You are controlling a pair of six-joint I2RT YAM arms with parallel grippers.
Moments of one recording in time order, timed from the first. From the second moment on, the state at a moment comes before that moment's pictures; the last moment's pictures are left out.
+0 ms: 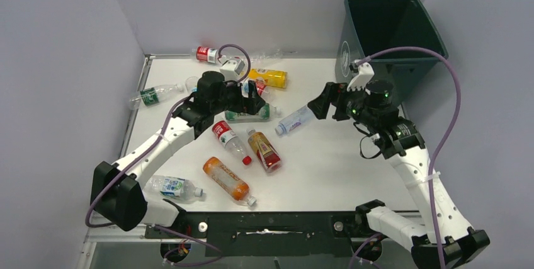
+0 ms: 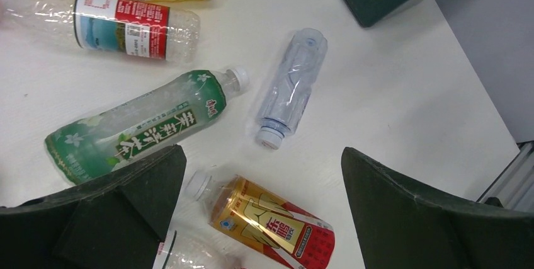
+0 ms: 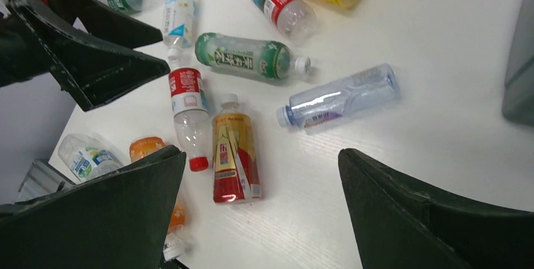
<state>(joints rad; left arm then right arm) -0.53 1.36 1.11 -0.16 0.15 -0.36 0.33 1.04 1.20 -0.55 -0.24 0.33</state>
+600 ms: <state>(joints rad) -0.79 1.71 1.27 -0.13 0.13 -0.19 0.33 0.81 0.86 -0.54 -0.14 0.49</state>
